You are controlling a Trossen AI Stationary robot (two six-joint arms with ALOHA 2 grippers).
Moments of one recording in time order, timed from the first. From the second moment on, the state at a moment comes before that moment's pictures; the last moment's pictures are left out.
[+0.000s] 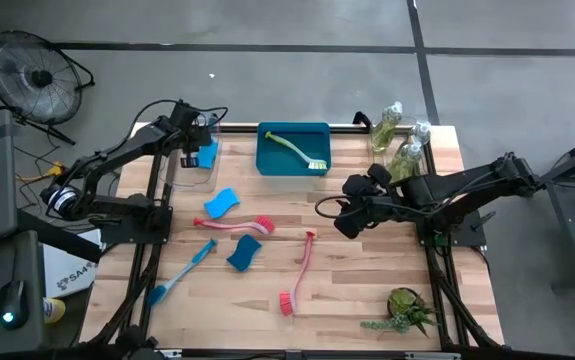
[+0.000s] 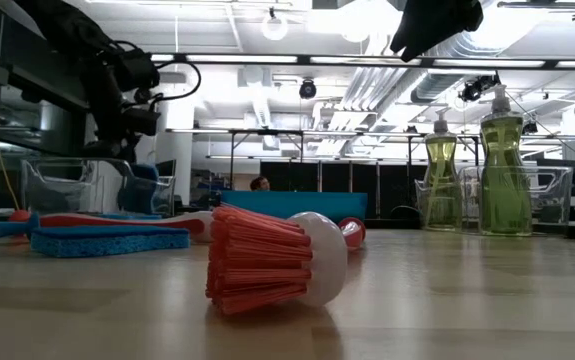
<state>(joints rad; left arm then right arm) 0.98 1.19 0.75 -0.48 -0.24 1.03 0.24 1.34 1.26 -0.95 0.61 0.65</state>
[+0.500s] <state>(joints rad) 0.98 1.19 0.75 -0.59 -0.16 0.99 0.24 1.34 1.26 -0.95 0.61 0.65</state>
